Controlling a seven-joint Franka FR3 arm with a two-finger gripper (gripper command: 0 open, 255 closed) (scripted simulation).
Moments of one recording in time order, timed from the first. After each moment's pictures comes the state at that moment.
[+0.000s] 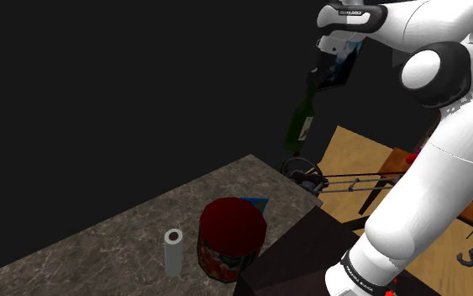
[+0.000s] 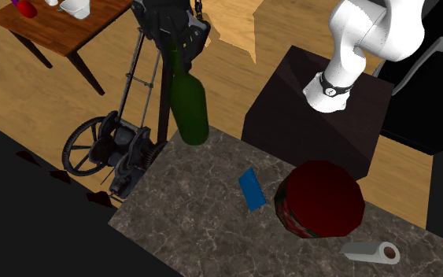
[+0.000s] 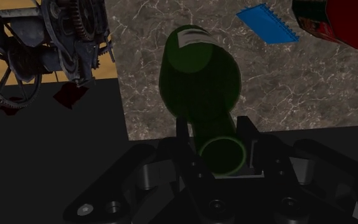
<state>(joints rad) -0.22 0.05 -0.38 -1.55 0.06 1.66 -0.60</state>
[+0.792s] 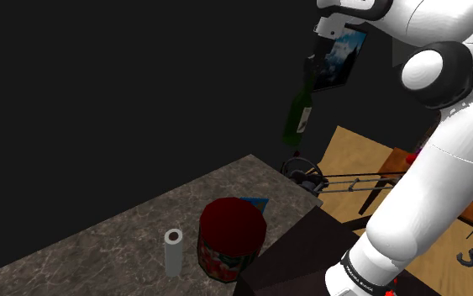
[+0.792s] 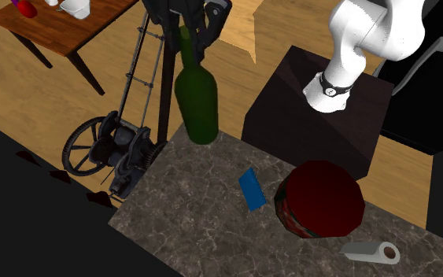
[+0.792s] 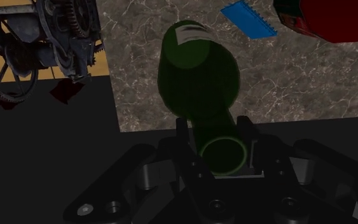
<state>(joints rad) -0.18 0.05 -0.35 -1.43 0.06 1.54 -0.53</state>
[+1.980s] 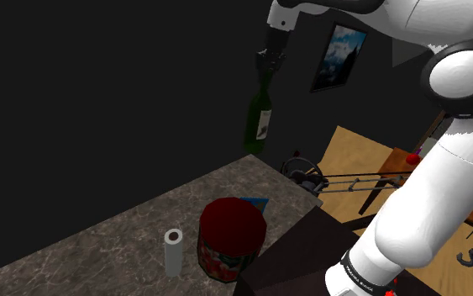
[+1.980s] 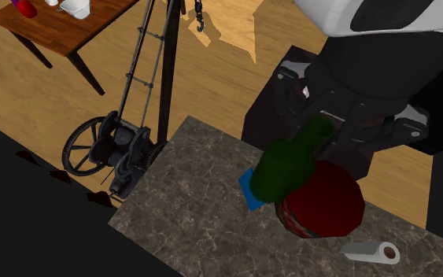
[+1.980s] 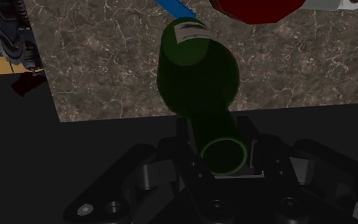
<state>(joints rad) 0.04 -0.02 -0.13 -1.52 0.01 1.57 -0.09</state>
